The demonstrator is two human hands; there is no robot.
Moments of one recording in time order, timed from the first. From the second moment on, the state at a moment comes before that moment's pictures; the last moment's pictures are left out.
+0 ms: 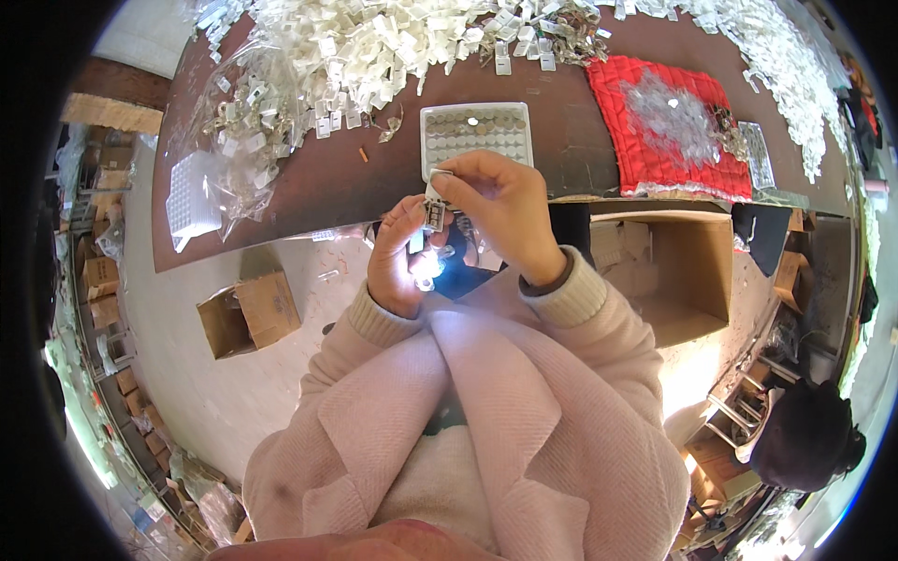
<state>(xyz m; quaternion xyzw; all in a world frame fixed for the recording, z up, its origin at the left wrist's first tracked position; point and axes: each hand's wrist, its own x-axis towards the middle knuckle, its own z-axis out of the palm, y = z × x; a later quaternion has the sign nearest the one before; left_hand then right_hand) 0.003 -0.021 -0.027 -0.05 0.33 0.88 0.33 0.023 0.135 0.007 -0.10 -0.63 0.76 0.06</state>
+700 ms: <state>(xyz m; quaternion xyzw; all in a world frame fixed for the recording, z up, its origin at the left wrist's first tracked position) 0.013 -0.018 -0.024 -0.08 0.18 0.90 0.38 0.025 0.127 -0.001 0.18 -0.75 0.56 0.31</state>
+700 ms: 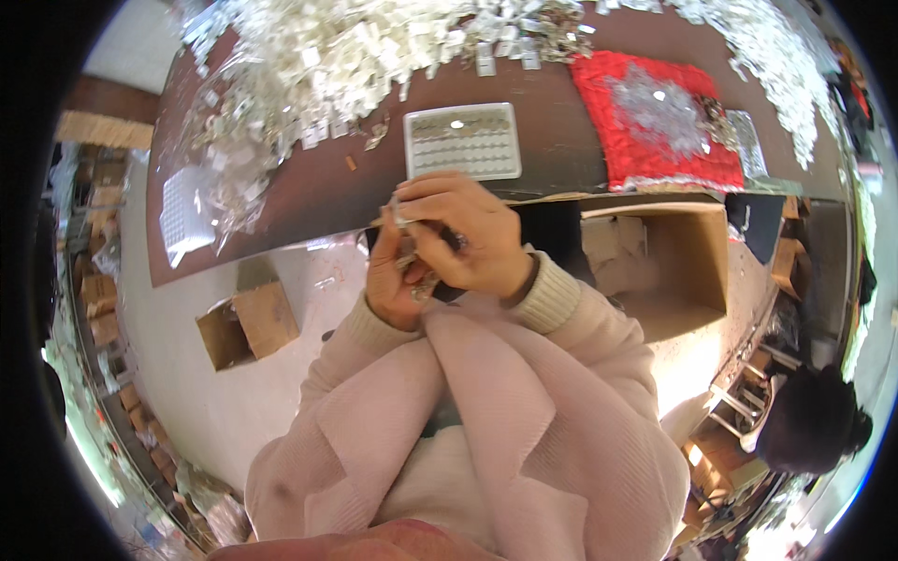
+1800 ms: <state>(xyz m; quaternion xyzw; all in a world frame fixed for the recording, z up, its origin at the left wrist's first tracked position) 0.003 -0.005 -0.032 -0.03 0.24 0.89 0.37 0.060 0.327 -0.041 -0.19 -0.90 0.30 0.26</state>
